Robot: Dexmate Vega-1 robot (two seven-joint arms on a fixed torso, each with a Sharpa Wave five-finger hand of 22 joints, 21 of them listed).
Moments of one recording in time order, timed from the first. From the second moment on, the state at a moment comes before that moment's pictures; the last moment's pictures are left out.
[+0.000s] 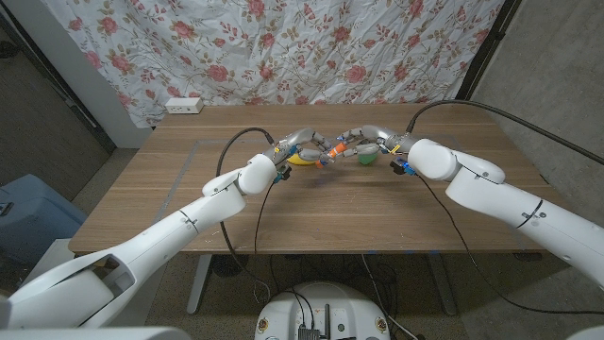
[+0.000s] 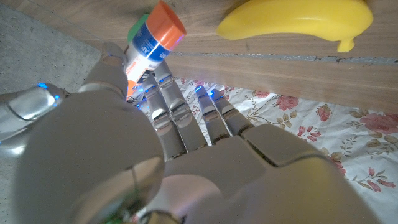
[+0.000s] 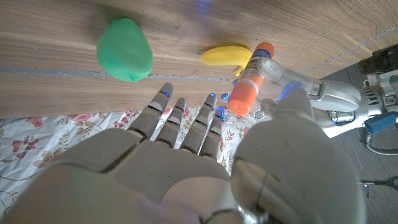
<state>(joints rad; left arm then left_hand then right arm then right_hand) 0.68 0.61 0.72 -1.67 0.29 0.01 0.09 0.94 -0.02 0.31 -0.17 0.17 1.08 -0.13 0.19 0.18 1.18 -0.18 0.19 0.19 0.48 -0.04 0.17 0.16 0.29 -0.04 0.19 0.16 -0.76 -0.92 -0.62 -2.05 -0.15 -0.36 0.16 0.80 -0.09 0.04 -0.09 0.34 0.40 -0.22 0.20 0.19 0.55 -0.22 0.17 0.19 0.23 -0.04 0.23 0.22 0.40 0.07 0.19 0.17</state>
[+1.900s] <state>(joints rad) 0.70 0.64 0.68 -1.67 0.28 -0.02 0.12 0.94 -0.02 0.31 -0.17 0.18 1.08 -0.13 0.19 0.18 1.18 -0.19 0.19 0.19 0.48 -0.04 0.17 0.16 0.29 -0.04 0.19 0.17 -0.94 -0.91 -0.49 -2.01 -0.04 -0.16 -0.06 0.45 0.01 -0.08 0.08 0.33 0.21 -0.12 0.19 0.18 0.27 -0.16 0.17 0.19 0.01 0.01 0.20 0.23 0.19 0.10 0.18 0.17</state>
